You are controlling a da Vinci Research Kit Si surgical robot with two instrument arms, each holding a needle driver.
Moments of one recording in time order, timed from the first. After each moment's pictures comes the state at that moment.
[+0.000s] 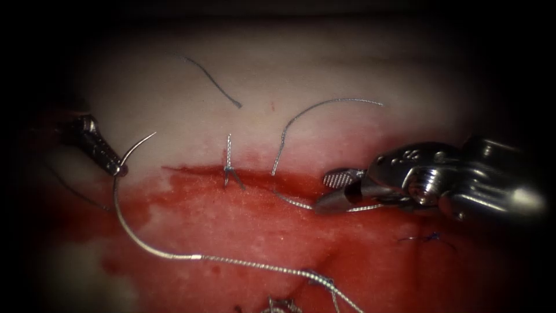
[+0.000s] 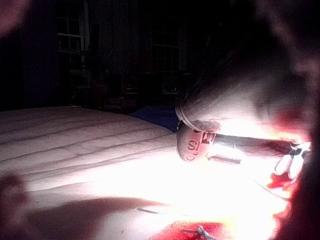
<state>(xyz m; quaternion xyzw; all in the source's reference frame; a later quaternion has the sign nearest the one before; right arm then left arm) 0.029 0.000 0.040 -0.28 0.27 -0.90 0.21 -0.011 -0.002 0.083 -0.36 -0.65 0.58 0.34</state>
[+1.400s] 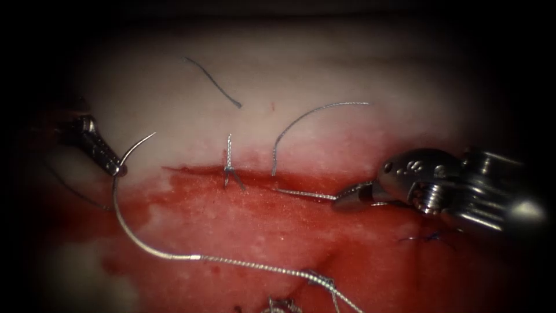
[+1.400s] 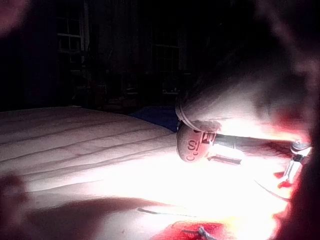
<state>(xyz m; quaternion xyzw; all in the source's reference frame) 0.026 0.001 0.041 -0.25 0.27 -0.92 0.12 -0.011 -0.002 0.083 -0.35 -0.65 0.58 0.35</state>
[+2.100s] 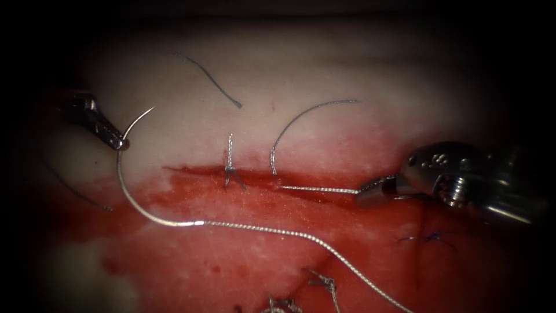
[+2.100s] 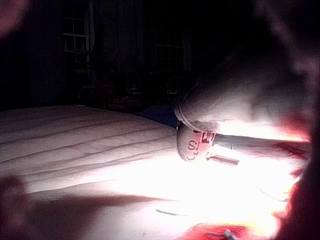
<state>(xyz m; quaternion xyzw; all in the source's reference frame) 0.023 0.002 0.041 -0.24 0.28 -0.92 0.14 -0.009 0.000 0.086 -0.34 -0.59 0.62 0.40</state>
